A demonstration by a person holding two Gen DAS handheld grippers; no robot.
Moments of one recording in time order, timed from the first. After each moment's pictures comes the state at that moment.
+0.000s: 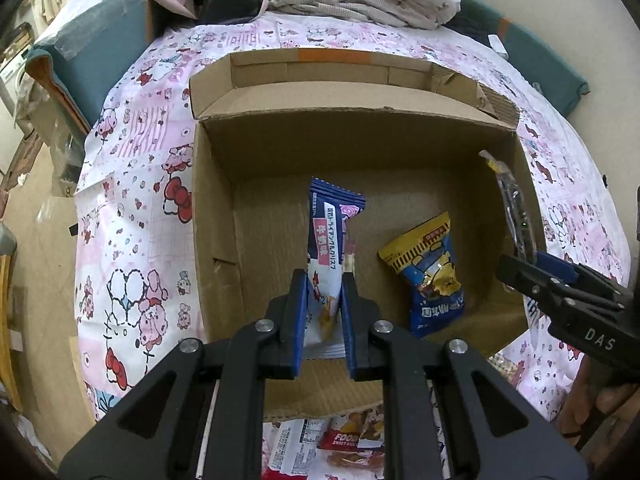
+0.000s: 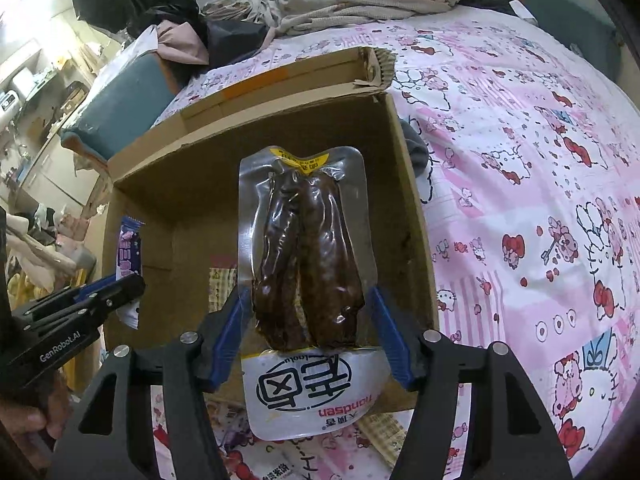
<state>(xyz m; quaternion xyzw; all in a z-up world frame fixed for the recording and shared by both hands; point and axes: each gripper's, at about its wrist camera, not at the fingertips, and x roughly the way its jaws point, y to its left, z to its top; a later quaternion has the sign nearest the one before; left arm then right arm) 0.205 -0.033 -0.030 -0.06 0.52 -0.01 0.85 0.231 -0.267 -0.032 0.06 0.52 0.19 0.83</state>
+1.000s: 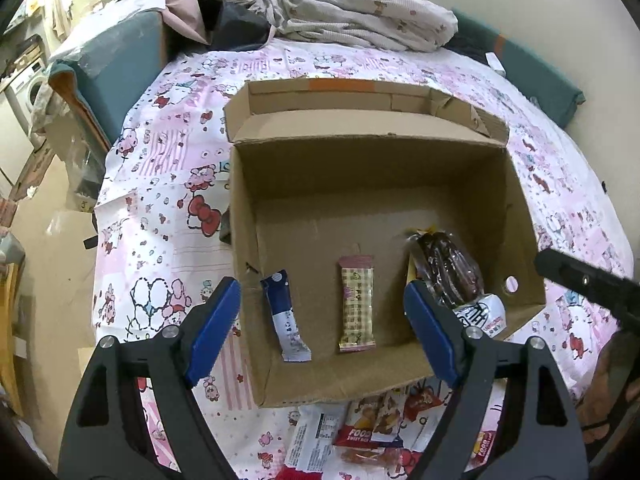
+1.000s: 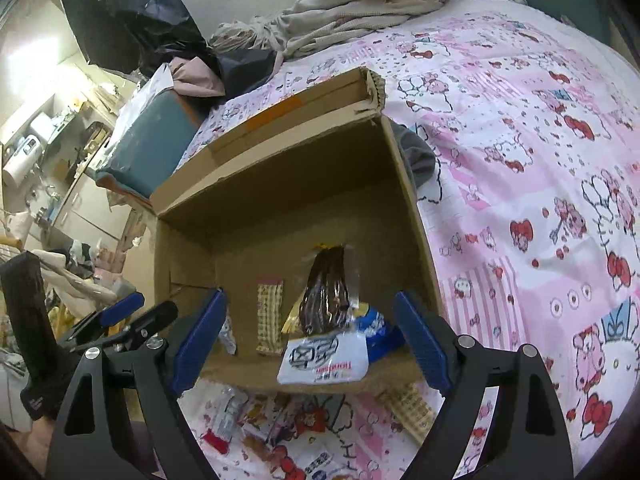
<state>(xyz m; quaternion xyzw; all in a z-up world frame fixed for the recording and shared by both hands) 0.180 -0.022 -0.009 -0.06 0.48 0.00 0.88 0.209 -0.294 -0.008 0.16 0.50 0.21 0.83</state>
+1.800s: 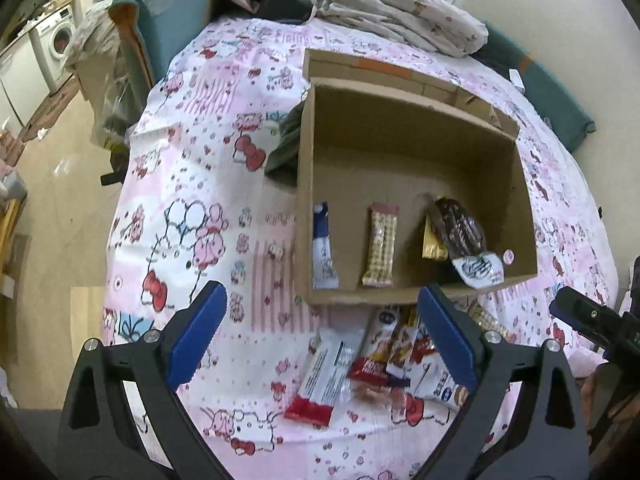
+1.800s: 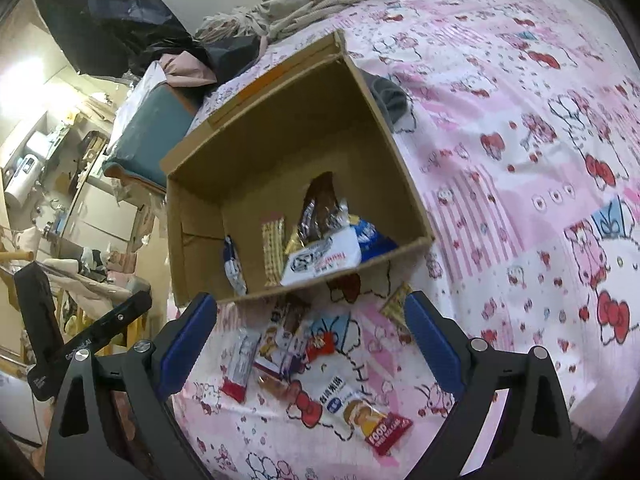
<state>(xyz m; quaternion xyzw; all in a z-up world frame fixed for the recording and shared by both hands) 0.113 0.015 -0.010 -0.12 0.50 0.04 0.85 0.148 -0.315 -0.021 0.20 0.53 0.19 0.80</state>
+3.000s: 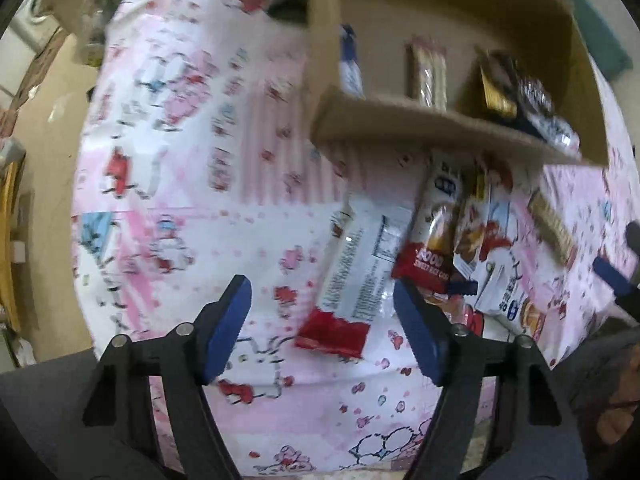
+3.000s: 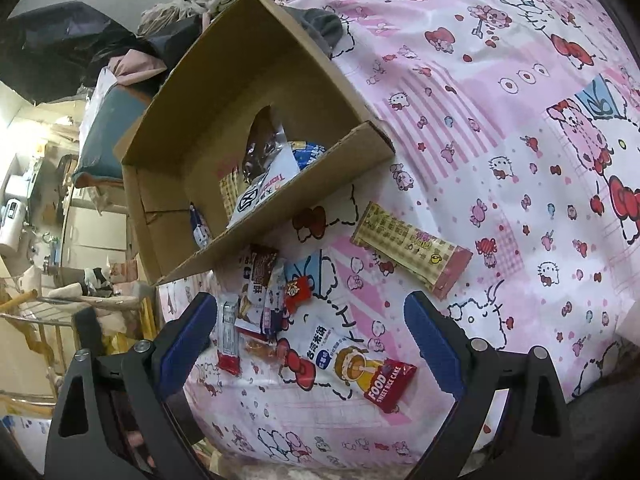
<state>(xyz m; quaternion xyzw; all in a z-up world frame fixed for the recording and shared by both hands) 0.100 -0.004 -0.114 -0.10 0.66 0.03 0.74 0.132 -0.330 -0.066 0.27 0.60 0.15 0.74</state>
